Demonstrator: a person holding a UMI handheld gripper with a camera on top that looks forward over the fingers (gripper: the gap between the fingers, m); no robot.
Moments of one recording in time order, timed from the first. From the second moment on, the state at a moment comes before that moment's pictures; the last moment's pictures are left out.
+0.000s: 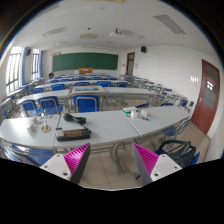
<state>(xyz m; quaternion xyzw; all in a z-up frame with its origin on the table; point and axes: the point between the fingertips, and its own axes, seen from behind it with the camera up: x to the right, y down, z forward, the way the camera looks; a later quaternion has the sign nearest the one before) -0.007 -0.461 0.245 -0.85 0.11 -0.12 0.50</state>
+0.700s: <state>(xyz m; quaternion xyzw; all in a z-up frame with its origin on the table) -0.216 -0.333 0.104 -0.88 0.02 -0.01 0.47</state>
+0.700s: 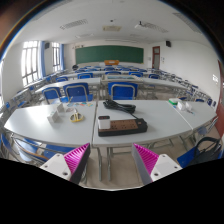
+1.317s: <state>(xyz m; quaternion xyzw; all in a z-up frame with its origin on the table) -0.237 -0.132 0.026 -0.87 0.03 -0.03 0.49</state>
